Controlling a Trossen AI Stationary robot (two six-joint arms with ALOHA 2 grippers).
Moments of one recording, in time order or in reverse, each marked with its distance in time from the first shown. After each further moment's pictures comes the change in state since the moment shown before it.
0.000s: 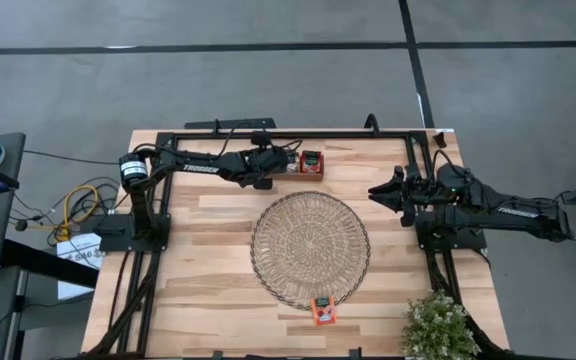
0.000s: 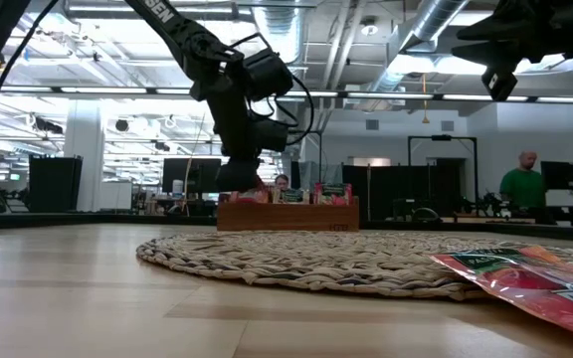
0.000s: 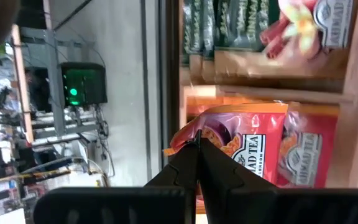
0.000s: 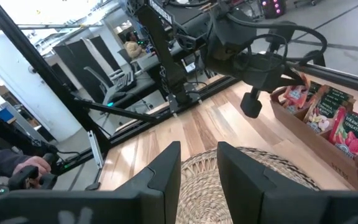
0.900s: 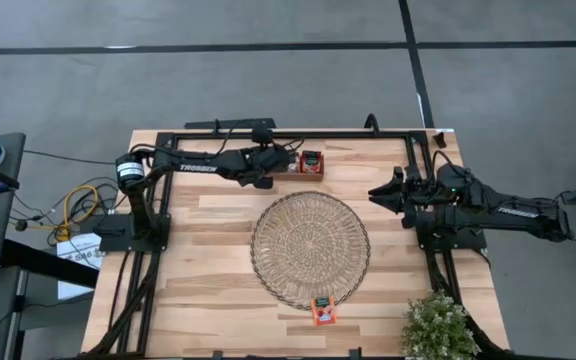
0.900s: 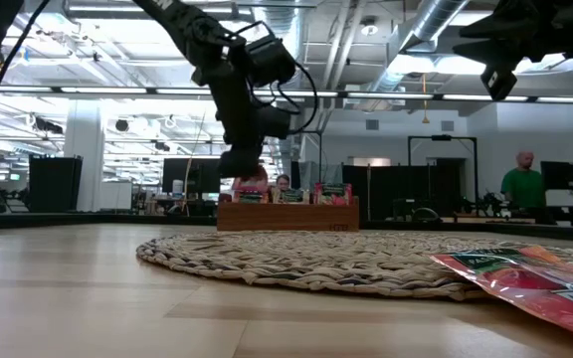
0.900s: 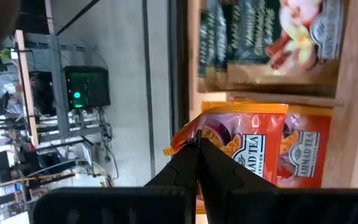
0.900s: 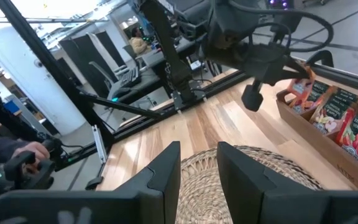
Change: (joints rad) left arm -0.012 -0.028 0.060 -0.100 -0.014 -0.006; right arm 0.000 0.000 0.000 0.000 -0.031 -0.025
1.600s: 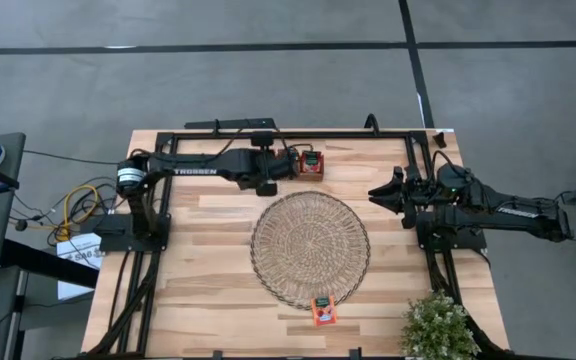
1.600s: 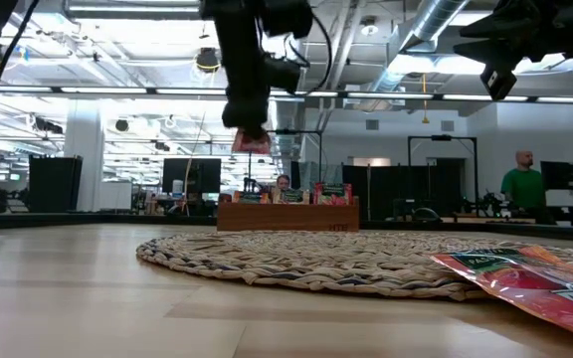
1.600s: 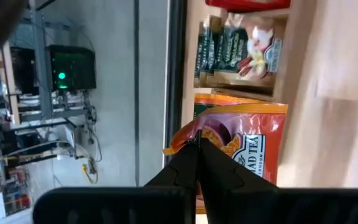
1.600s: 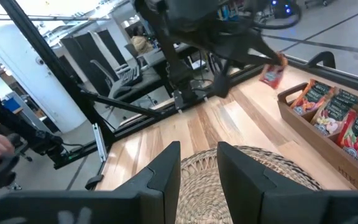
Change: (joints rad) left arm -0.147 0.000 0.301 -0.525 -0.036 -0.323; right arm 0.000 0.000 0.000 0.000 -0.004 -0.009
